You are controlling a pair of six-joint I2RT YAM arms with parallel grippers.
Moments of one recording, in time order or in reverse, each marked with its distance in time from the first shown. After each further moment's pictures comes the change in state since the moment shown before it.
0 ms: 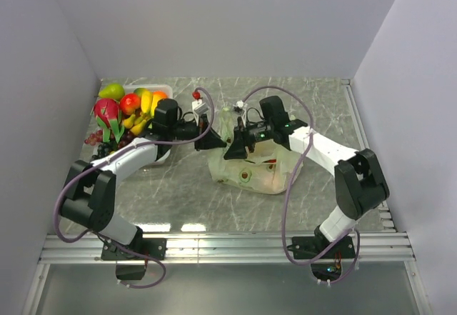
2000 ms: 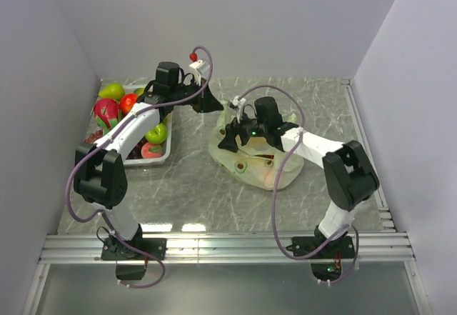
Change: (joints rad) left arm 0.064 0.206 0.531 -0.459 -0.234 -0.003; right arm 0.018 0.066 -0.023 0.243 0.312 -0.019
